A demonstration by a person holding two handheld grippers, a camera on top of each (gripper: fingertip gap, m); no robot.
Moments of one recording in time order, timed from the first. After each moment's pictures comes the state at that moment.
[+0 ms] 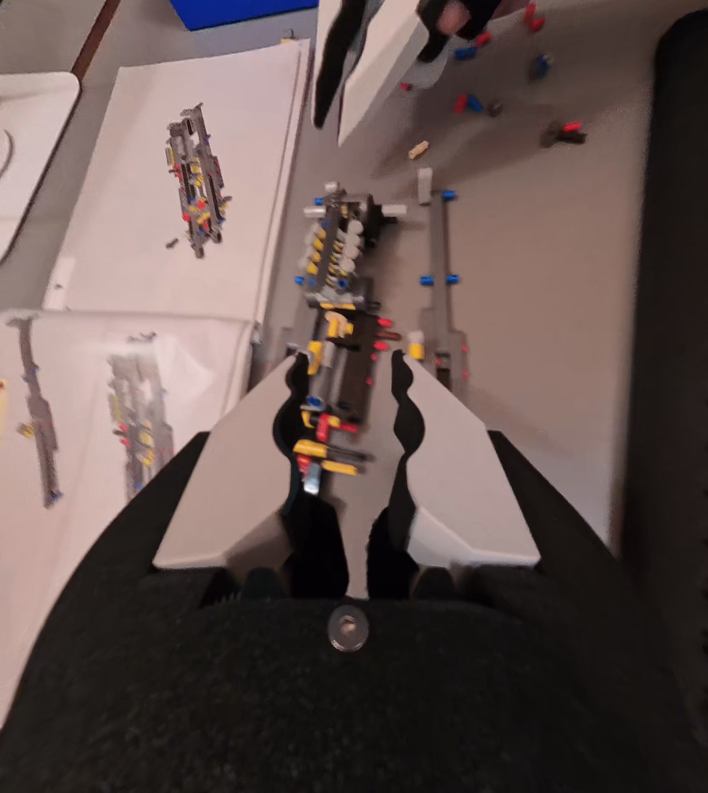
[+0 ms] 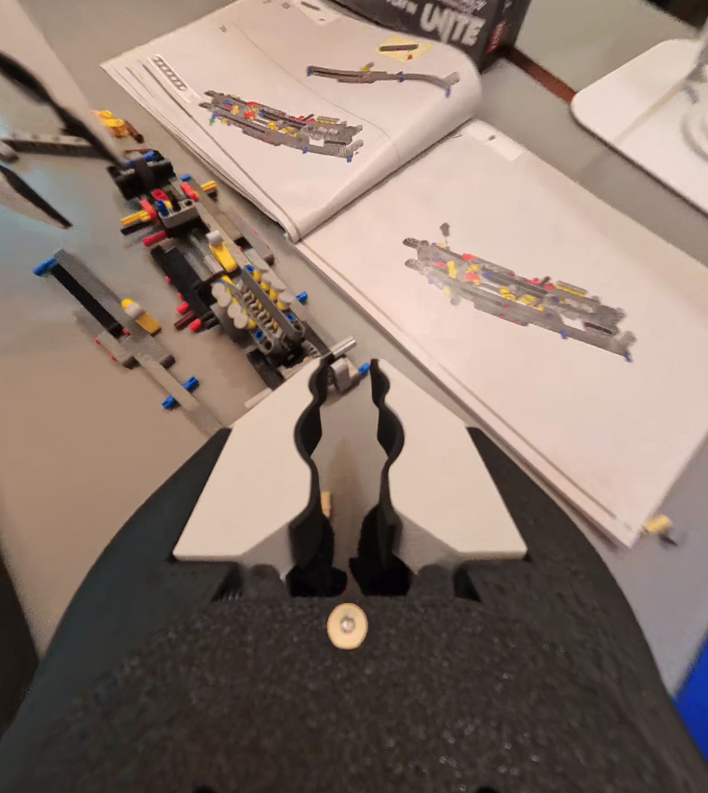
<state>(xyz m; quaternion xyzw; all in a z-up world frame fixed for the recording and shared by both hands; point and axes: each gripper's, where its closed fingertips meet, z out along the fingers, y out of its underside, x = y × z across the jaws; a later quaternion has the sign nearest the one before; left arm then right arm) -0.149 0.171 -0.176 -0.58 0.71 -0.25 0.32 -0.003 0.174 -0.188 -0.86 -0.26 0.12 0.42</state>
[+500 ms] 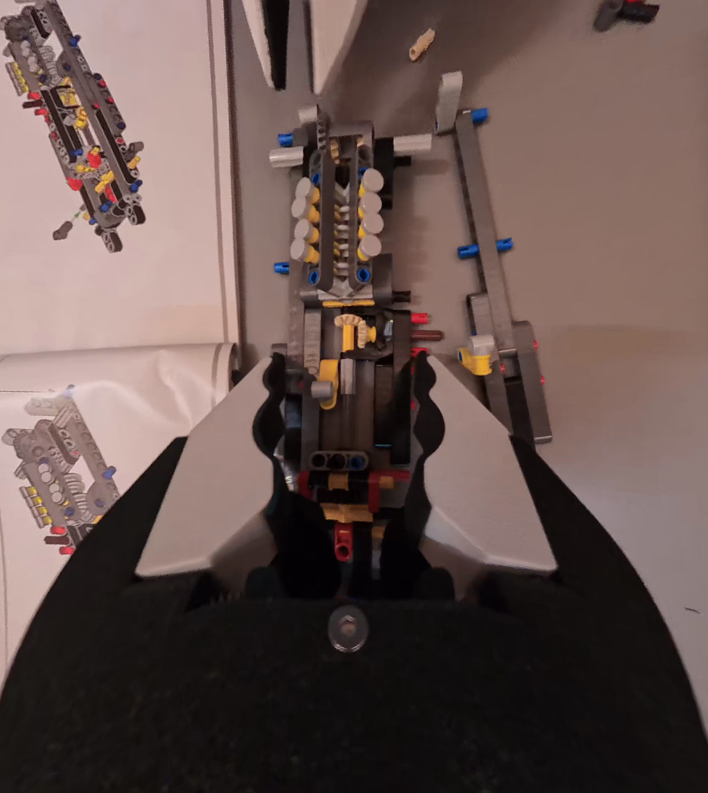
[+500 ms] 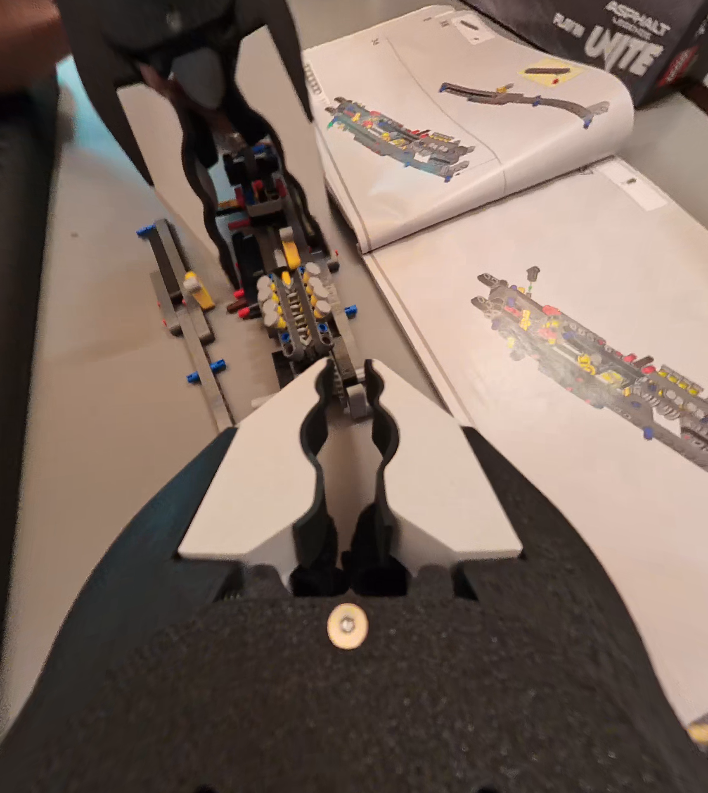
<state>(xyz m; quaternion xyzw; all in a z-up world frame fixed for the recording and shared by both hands) -0.115 0.188 -0.232 -0.55 0.77 -0.24 0.21 -0.021 0.182 -0.198 -0.80 -0.38 0.25 0.39</state>
